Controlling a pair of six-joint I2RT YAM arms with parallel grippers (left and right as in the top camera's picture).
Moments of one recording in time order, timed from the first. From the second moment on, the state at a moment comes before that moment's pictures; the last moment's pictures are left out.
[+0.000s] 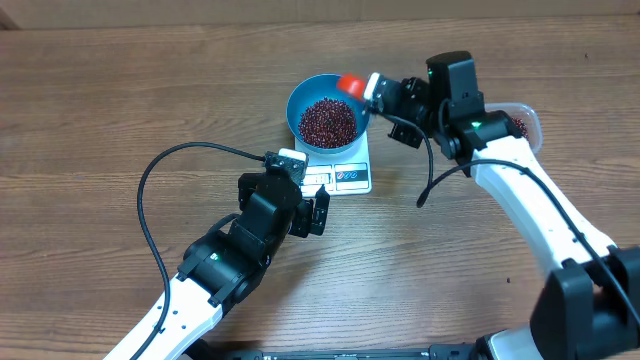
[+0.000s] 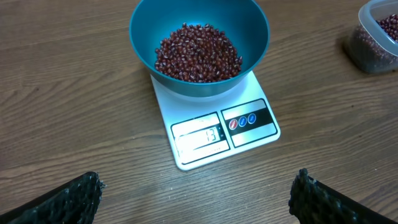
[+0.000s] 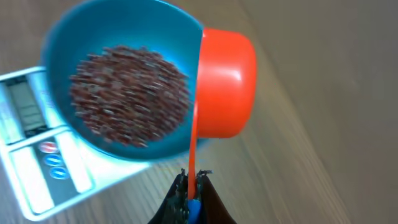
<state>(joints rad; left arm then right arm) -0.65 1.09 0.79 -0.40 -0.25 -0.29 0.27 1.65 1.28 -0.39 -0.29 -0.88</state>
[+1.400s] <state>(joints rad) -0.65 1.09 0.79 -0.40 -0.25 -0.29 -0.03 1.51 1.18 -0.79 0.26 -0.31</state>
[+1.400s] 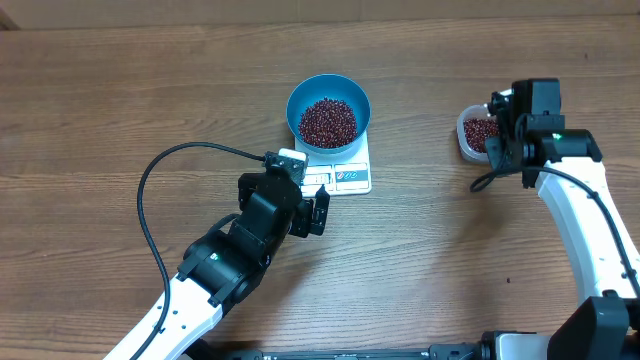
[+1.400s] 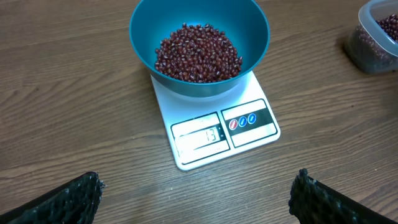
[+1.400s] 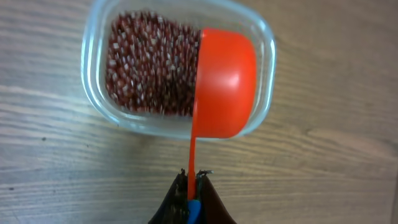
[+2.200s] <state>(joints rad) -0.65 1.09 0.79 -0.40 -0.25 -0.29 -0.06 1.60 1.11 -0.68 0.25 -0.30</state>
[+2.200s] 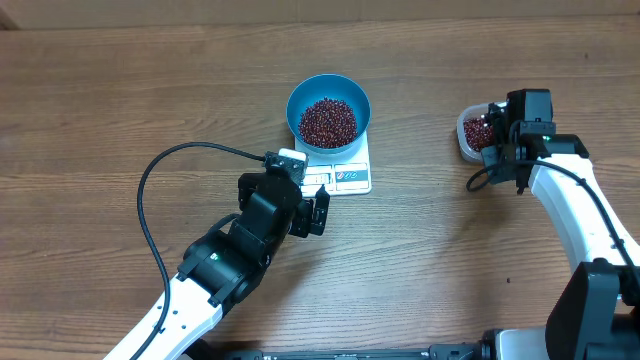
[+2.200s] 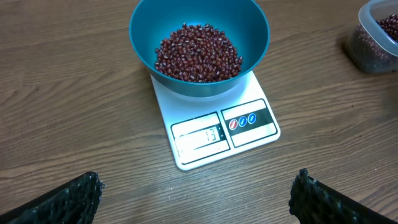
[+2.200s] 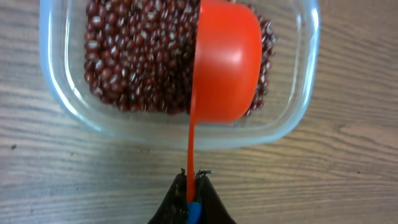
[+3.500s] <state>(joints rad) -0.65 1.09 0.79 -0.40 -0.25 -0.29 -0.10 1.69 1.11 -0.53 0.26 -0.30</state>
